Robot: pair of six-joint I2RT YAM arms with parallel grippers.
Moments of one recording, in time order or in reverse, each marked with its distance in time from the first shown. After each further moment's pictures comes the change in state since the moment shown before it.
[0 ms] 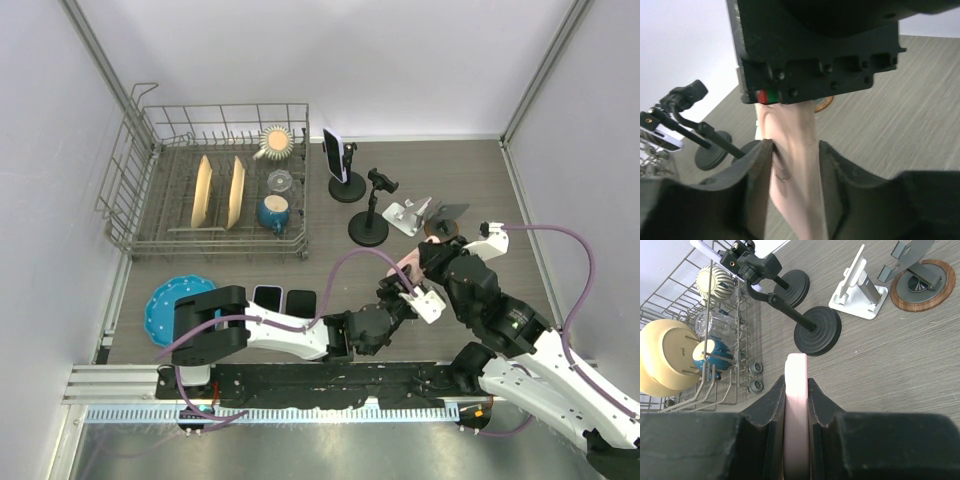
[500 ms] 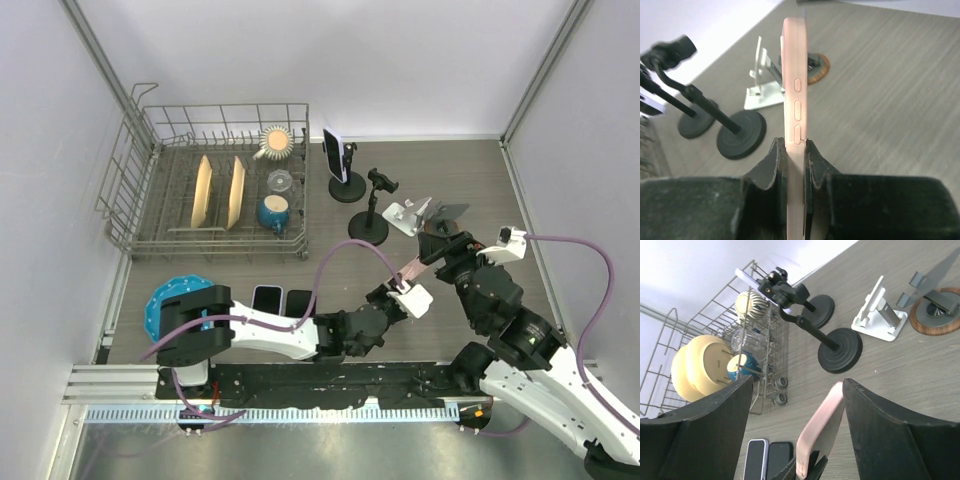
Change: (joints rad) left arm 0.000 -0.055 -0.039 -0.123 -0.051 -0.140; right arm -0.006 -0.103 -0.019 0.061 -0.005 -0.038
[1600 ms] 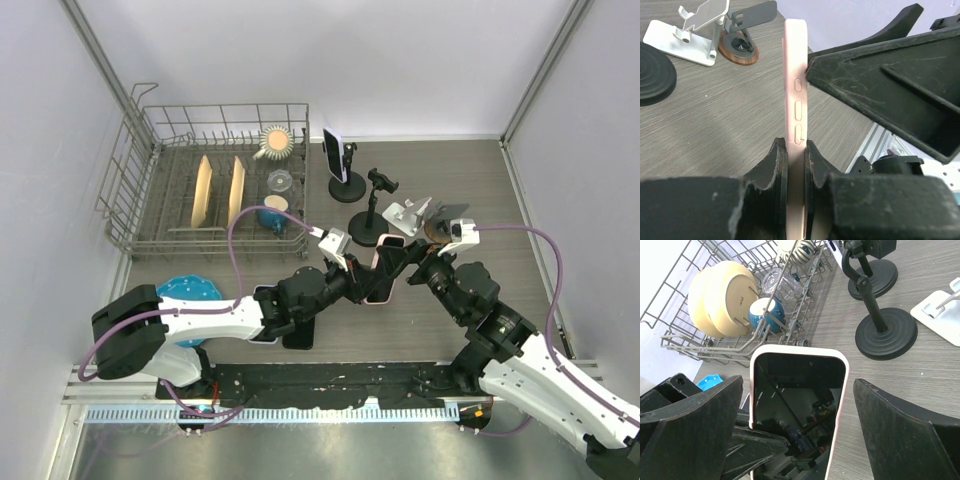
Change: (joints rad) left arm 0.263 -0.377 -0.290 -0.108 0.482 -0.930; right arm 0.000 0.069 -0.143 0.315 -0.345 -0.245
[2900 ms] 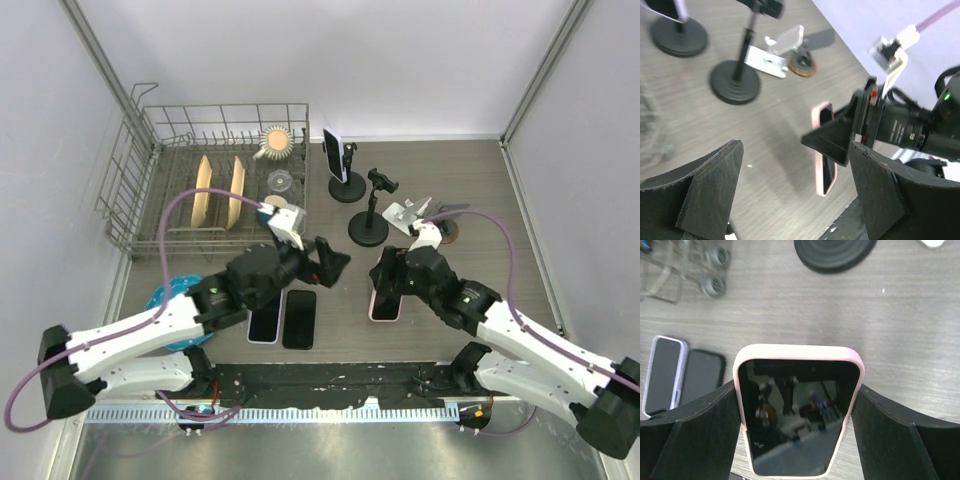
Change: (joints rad) left arm 0.088 -0.355 0.101 -0.563 -0.063 0.081; right arm 0.001 0.297 0.074 -0.252 -0.013 0.016
